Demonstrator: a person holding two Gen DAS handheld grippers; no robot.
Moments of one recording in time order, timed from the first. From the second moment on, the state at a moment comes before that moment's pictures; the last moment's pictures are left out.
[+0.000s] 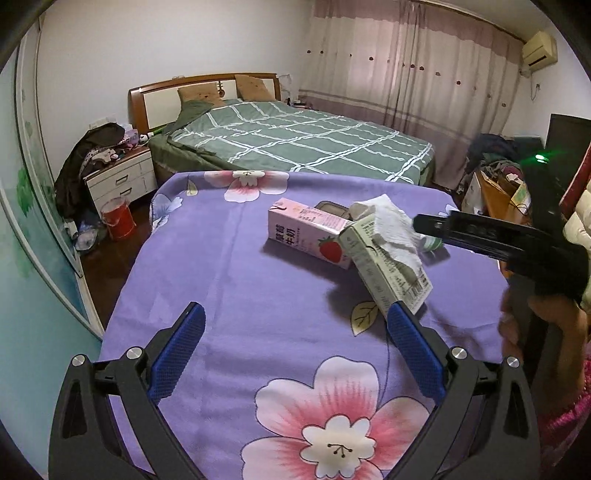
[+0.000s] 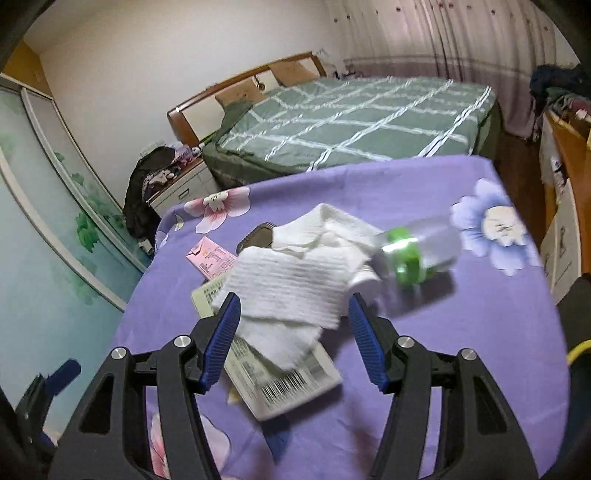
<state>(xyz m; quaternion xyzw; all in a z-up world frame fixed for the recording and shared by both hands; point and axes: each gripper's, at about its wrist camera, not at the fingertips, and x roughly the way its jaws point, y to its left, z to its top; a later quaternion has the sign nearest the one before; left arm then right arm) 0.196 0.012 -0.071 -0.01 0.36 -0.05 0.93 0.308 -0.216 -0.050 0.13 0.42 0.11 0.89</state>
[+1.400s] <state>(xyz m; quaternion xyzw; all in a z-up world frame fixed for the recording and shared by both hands) 0.183 -0.020 -0.066 -0.01 0.36 -0.07 0.93 0.201 -0.281 0.065 0.09 0.31 0.14 0.94</state>
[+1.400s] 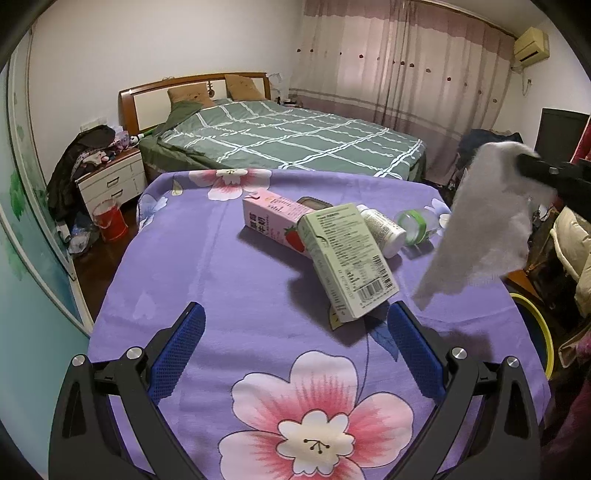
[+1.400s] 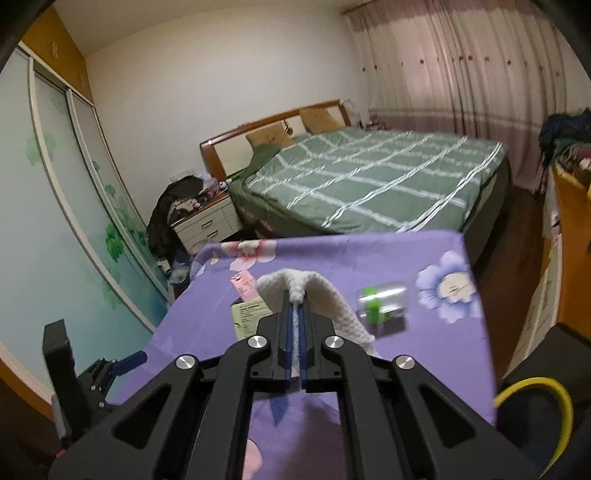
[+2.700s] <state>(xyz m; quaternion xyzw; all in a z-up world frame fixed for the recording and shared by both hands) 0.203 -0.103 -0.071 0.01 0.37 -0.05 0.93 0.089 -0.500 -0.032 0.10 0.37 -0.13 0.91</state>
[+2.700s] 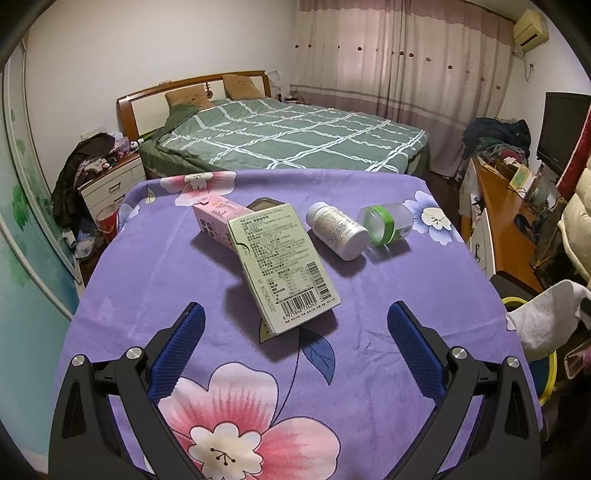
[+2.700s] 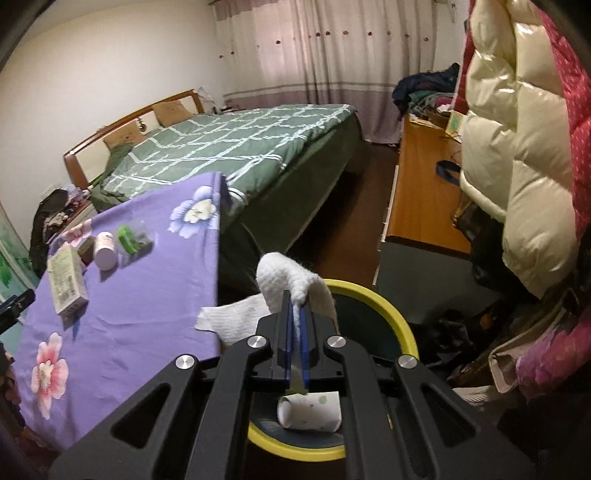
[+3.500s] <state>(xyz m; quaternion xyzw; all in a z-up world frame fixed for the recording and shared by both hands) 0.216 -0.103 -0.081 0.01 0.38 -0.03 0.93 0.088 -0.491 -0.027 0.10 0.37 -0.10 0.92</state>
